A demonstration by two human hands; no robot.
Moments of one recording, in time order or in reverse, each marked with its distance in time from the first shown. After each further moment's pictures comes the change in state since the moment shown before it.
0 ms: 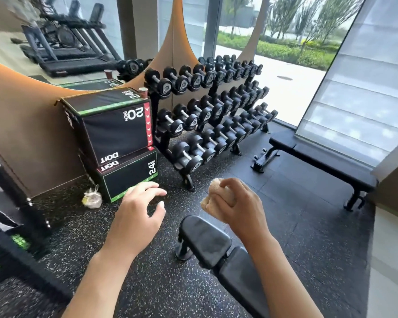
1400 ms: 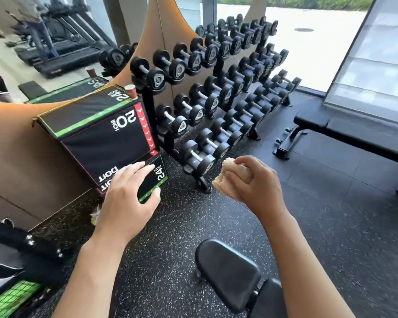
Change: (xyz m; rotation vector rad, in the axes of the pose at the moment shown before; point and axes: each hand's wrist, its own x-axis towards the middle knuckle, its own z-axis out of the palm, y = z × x) left_hand 0.323 -0.067 0.098 0.207 -0.050 0.029; right_hand 0.297 0.164 0.100 0.155 0.057 0.141
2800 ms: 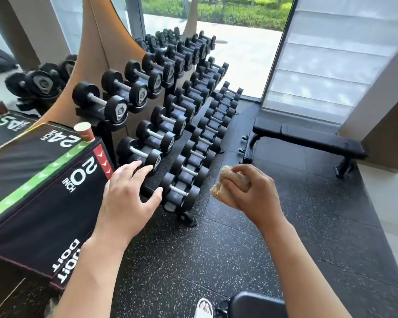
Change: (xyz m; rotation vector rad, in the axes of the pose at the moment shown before) left_hand 0.363 -0.244 0.039 -0.090 -0.141 0.294; right_hand 0.230 -0.062 0.234 -0.194 0.221 0.184
